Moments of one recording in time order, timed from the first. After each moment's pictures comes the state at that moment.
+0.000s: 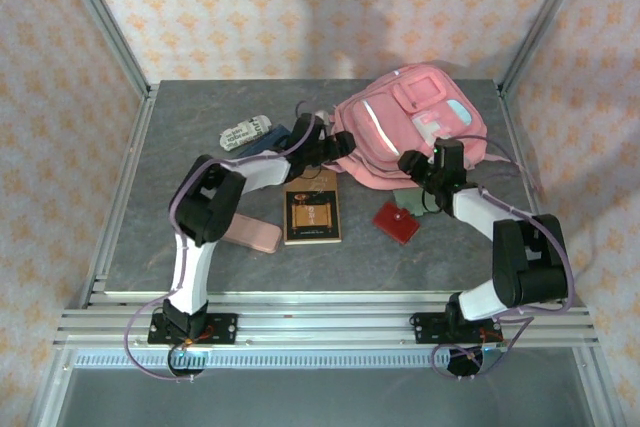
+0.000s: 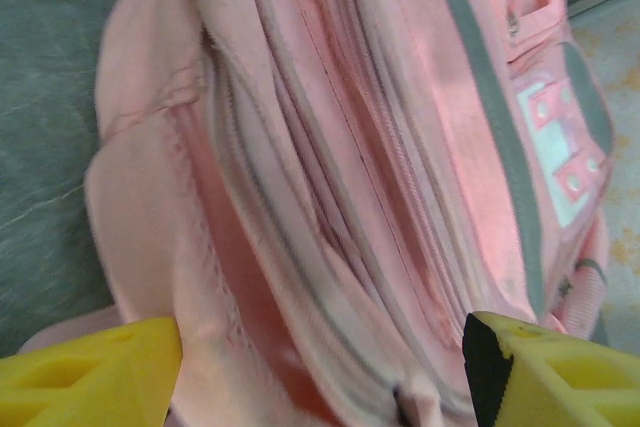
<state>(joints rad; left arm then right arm) -0.51 2.14 1.43 0.12 0.19 -0.81 0.12 1.47 0.71 0.10 -0.18 0.71</state>
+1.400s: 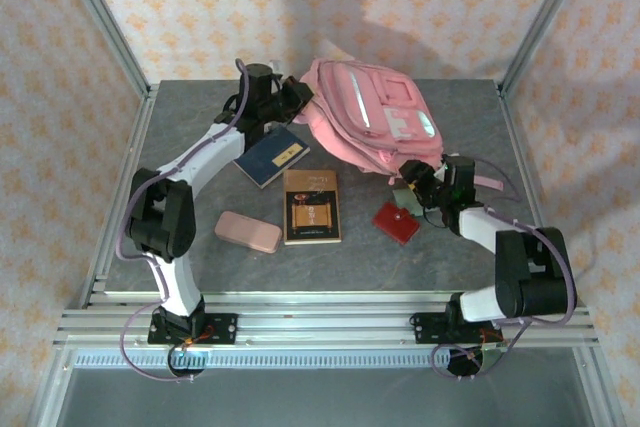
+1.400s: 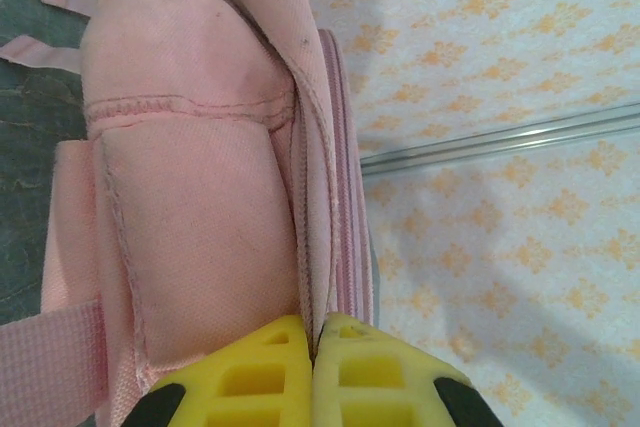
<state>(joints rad) -0.30 1.83 1.49 0.00 0.37 -1.08 0.05 1.42 0.52 0.32 -0.46 0.98</state>
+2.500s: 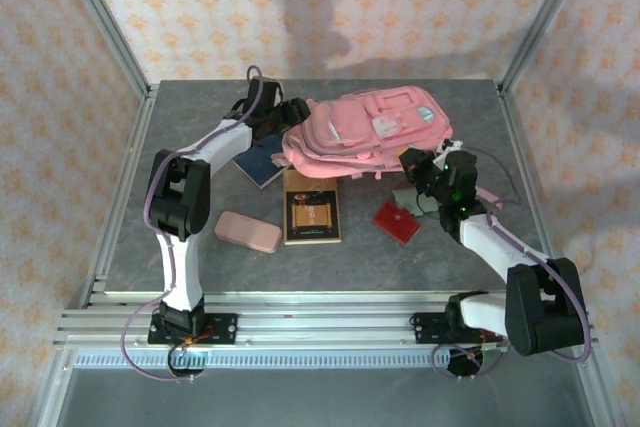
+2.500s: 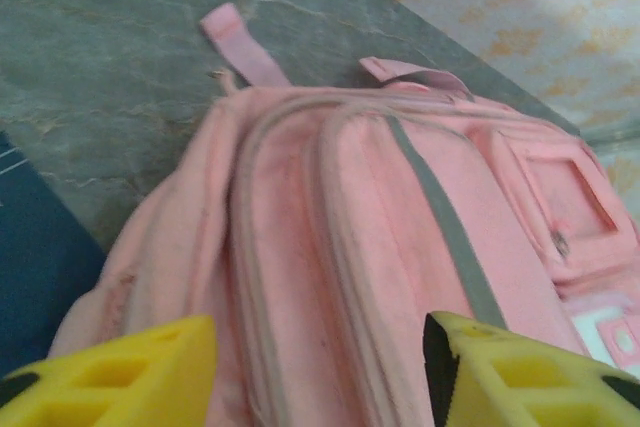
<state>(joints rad) -0.27 2.03 1.57 -0.19 0.25 -0.74 0.16 1.22 0.54 0.39 -0.38 1.18</state>
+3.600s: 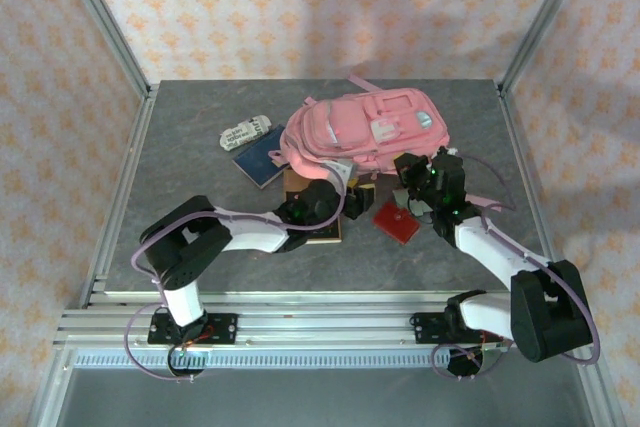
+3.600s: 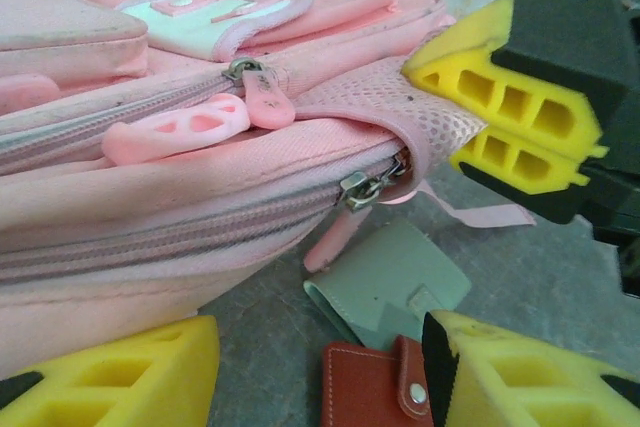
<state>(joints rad) -0.87 1.79 0.86 0.68 -0.14 -0.41 0.26 1.19 0.54 0.32 -0.20 1.28</state>
